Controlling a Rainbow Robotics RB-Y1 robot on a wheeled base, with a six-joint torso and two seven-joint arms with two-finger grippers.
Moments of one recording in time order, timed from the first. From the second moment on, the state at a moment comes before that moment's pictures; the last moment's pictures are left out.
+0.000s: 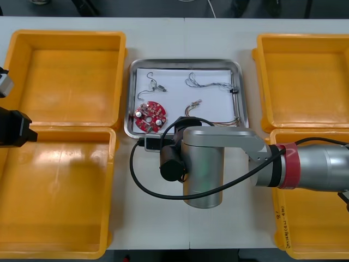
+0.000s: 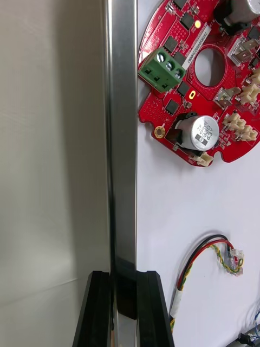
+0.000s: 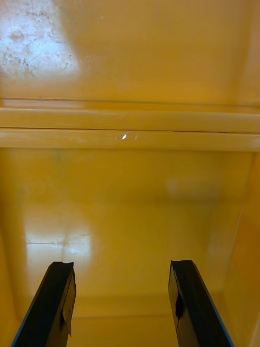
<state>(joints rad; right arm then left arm) -0.98 -0.52 1.29 -1.81 -0.18 1.37 1.56 -0.26 0.84 0.20 -2.21 0.92 1.91 -1.11</state>
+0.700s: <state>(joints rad) -1.07 -0.53 1.27 -1.66 -0.25 1.28 1.56 -0.26 0.84 0.20 -2.21 0.92 1.91 -1.11</state>
